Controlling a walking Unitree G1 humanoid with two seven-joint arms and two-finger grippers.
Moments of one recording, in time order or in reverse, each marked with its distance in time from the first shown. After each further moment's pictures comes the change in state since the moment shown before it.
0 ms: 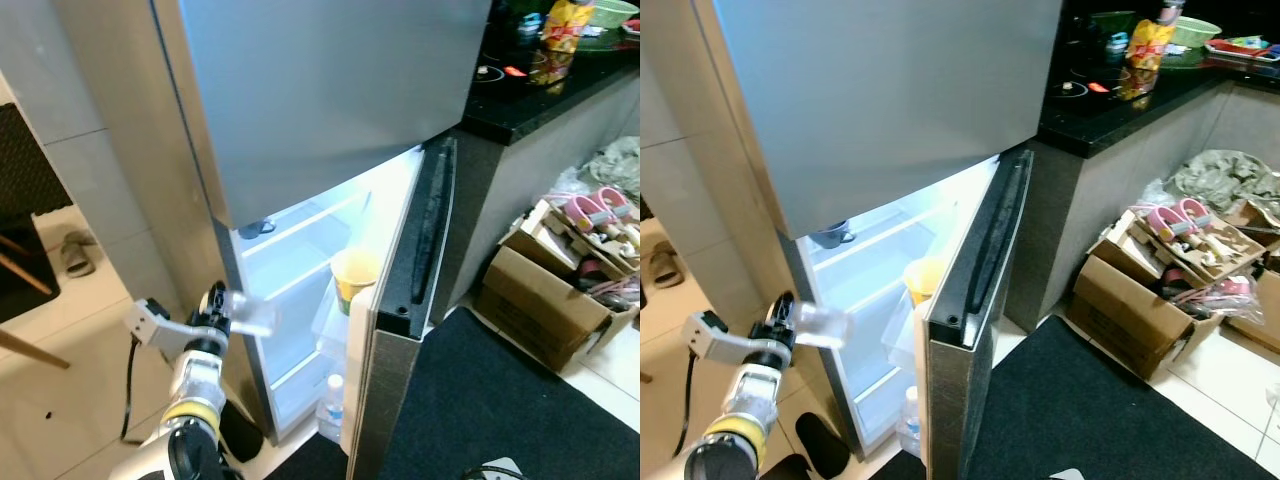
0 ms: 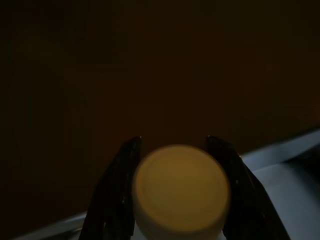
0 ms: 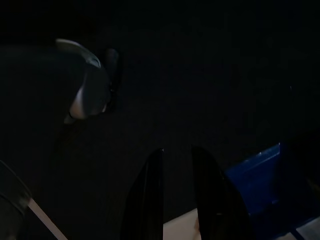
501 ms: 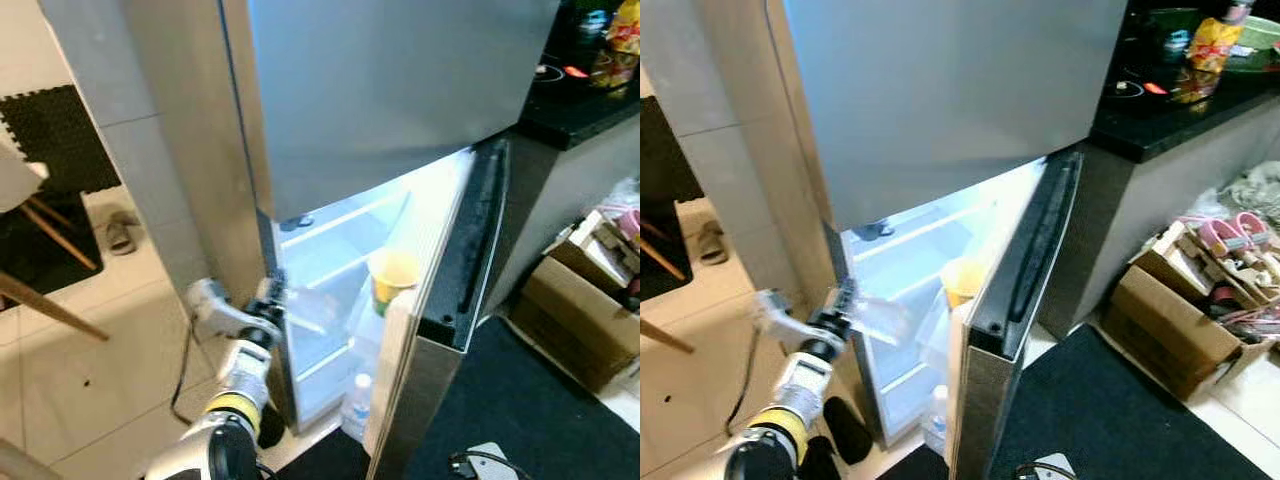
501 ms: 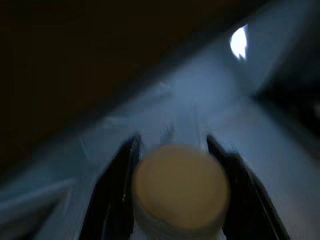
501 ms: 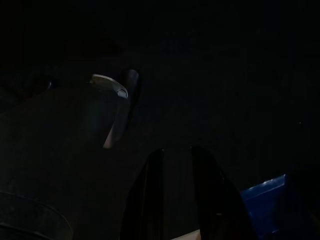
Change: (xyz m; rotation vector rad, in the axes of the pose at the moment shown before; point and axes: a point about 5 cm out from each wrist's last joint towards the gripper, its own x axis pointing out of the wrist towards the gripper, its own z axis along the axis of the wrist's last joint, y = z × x) left arm -0.008 -0.041 -0.077 0.093 0.312 -0.231; right arm 0.003 0.011 0.014 0.013 -0.034 0.019
